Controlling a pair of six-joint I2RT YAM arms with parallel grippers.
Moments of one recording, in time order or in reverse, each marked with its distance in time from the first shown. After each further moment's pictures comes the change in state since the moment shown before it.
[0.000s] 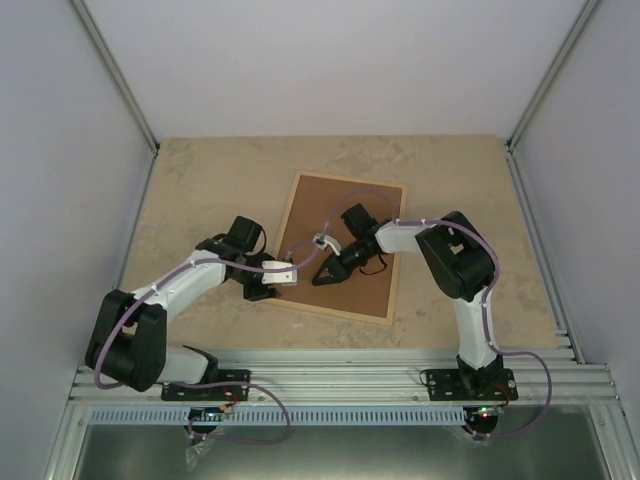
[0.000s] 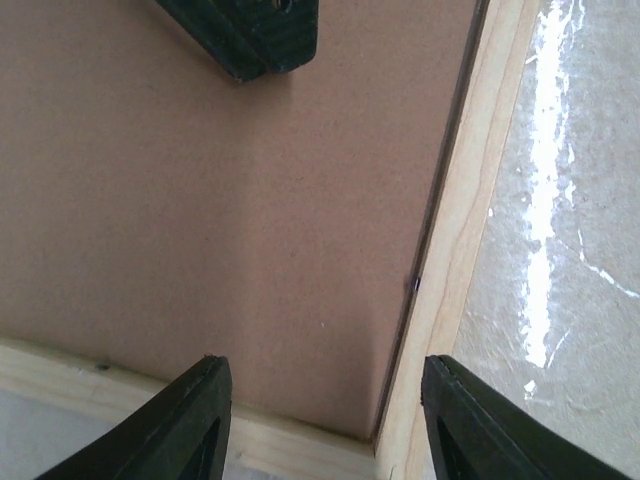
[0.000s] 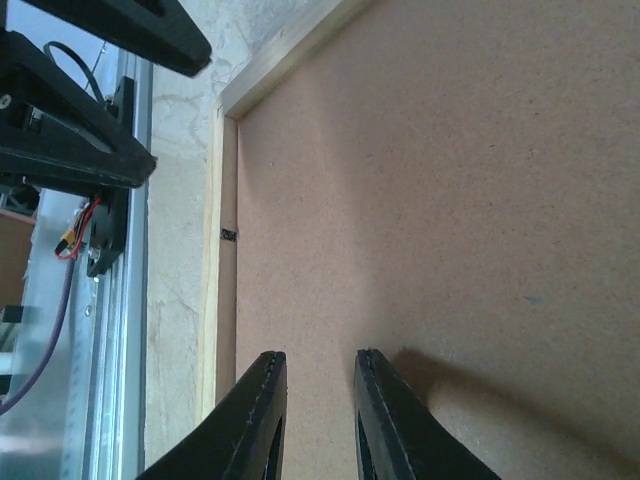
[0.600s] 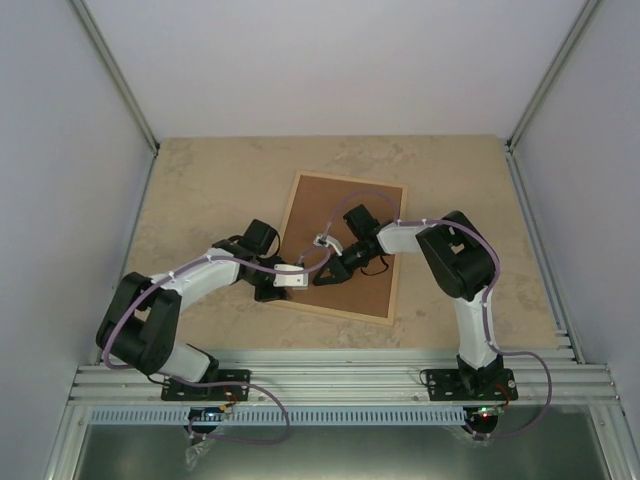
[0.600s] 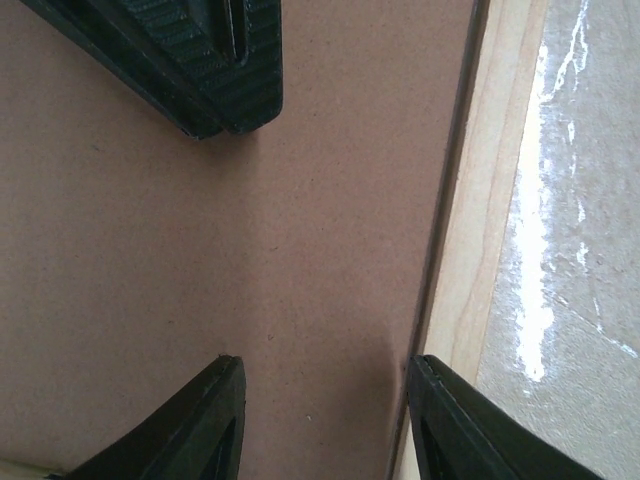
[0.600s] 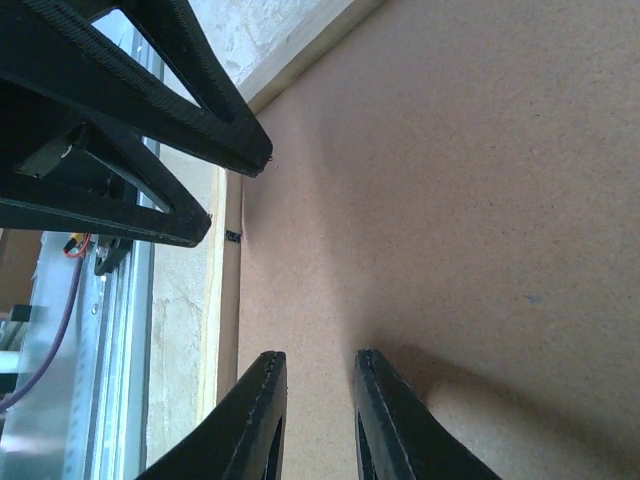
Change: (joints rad) left arm -0.091 0.108 0.000 0.097 0.005 -0.039; right arm -0.014 0.001 -0.028 0.035 -0.032 -0.005
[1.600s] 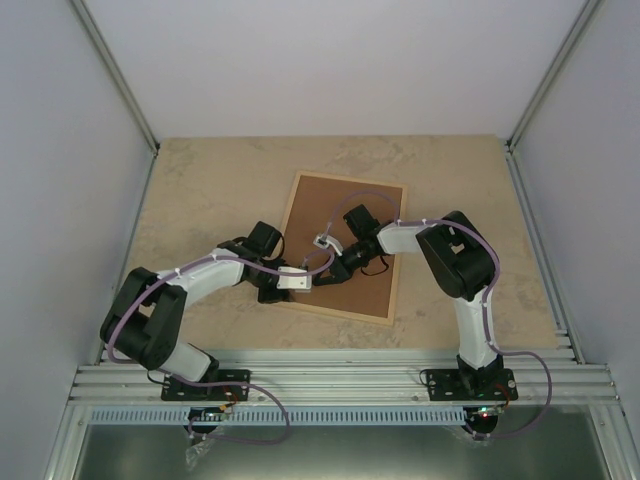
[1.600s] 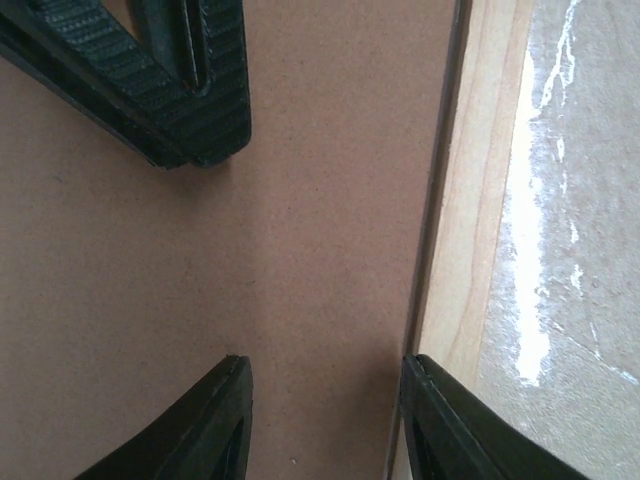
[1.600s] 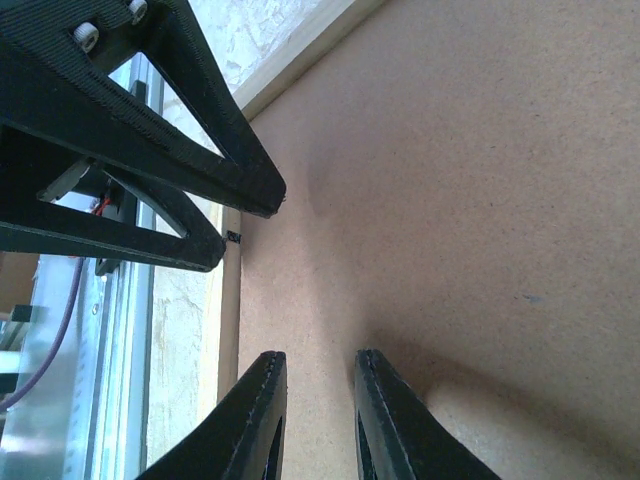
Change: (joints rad) left arm -0.025 0.037 -0.005 0.029 0.007 0.001; right arm -0.001 0.000 -0.002 0.002 -0.003 0.000
